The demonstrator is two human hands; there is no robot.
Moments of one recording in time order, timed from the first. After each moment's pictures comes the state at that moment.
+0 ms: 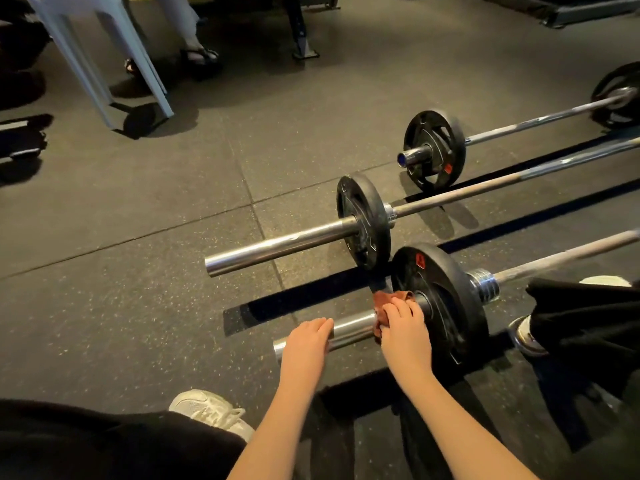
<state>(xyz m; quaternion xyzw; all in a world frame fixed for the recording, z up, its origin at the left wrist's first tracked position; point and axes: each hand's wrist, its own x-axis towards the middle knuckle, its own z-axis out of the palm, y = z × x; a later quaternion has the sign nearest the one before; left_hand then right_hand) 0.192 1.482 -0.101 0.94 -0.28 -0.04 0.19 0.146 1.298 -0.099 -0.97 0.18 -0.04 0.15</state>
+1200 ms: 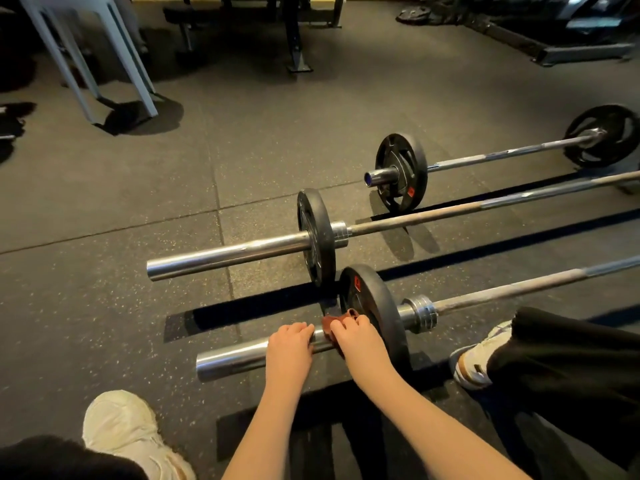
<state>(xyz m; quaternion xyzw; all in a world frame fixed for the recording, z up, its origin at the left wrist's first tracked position) 0.180 1.369 -0.090 0.97 -0.17 -0.08 0.15 0.147 1.231 -0.052 -1.00 -0.04 0.04 0.07</state>
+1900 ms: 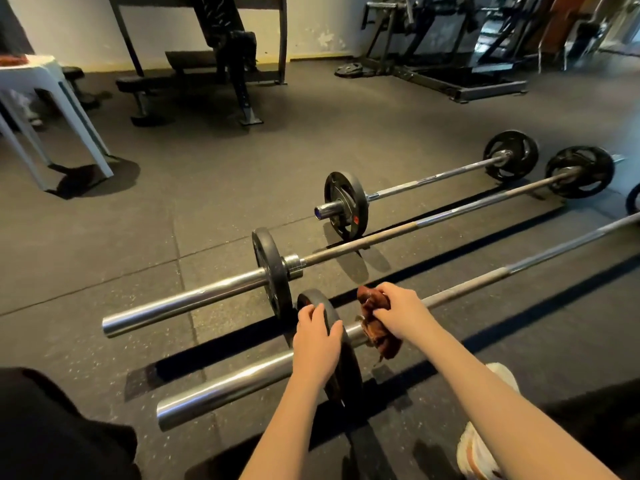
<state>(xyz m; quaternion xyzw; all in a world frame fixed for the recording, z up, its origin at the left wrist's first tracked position) 0.164 1.260 -0.006 0.89 -0.11 -0.12 0.42 0.128 1.099 0.064 -0.93 0.19 0.03 0.30</state>
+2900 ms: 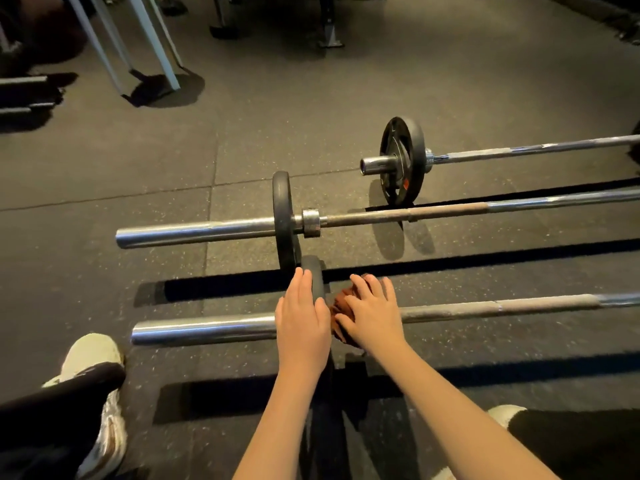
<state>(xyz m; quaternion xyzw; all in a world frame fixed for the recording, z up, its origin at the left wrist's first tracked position) 0.158 1.212 -0.040 0.91 0.02 0.04 0.41 0.182 1.076 -0.068 -1.00 -0.06 0.06 0.01</state>
